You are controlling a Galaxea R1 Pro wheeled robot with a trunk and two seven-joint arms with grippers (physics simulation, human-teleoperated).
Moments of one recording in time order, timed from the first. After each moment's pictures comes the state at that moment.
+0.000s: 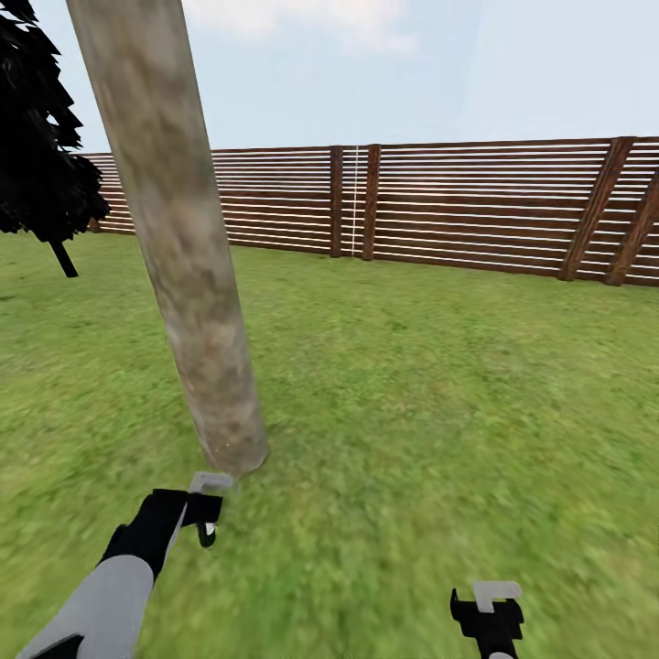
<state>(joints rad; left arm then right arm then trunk) -0.70 -0.01 0.44 -0.58 -0.60 0.48 -0.33 -0.46 0.00 -0.59 -0.15 0.71 -0.37 -0.28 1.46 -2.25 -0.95</state>
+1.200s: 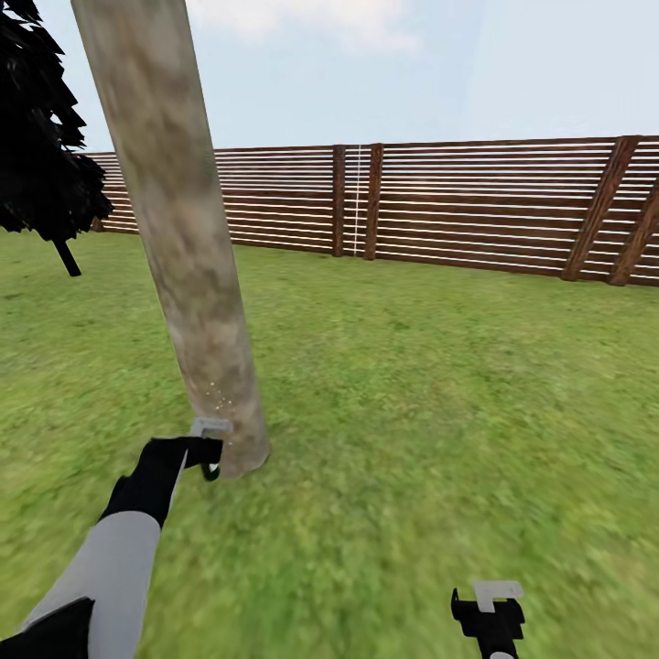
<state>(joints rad) -0.81 -0.02 0.41 -0.74 -0.58 0.52 -0.35 -0.46 0.00 -0.59 -0.15 0.71 -0.37 -0.28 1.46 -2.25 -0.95</state>
